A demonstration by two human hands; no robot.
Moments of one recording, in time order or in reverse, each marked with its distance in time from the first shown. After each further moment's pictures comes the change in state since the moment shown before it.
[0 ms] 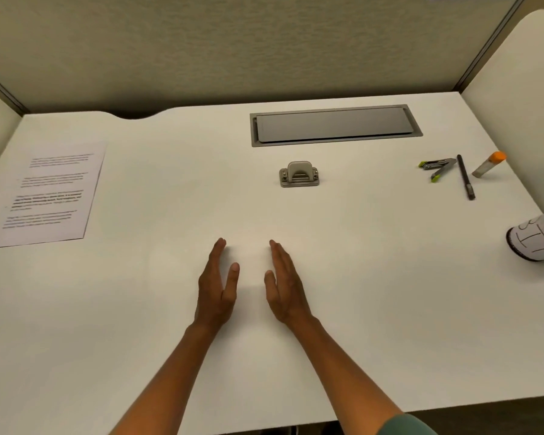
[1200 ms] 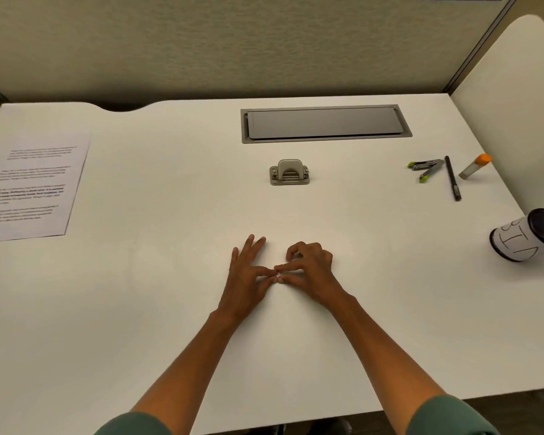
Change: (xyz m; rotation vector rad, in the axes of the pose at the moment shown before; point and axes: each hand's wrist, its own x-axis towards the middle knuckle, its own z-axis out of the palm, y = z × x) left_hand 0.010 0.017 0.059 0.153 -0.233 0.336; right_hand 0.025 0.041 -0.082 -0.361 -0.148 -0.113
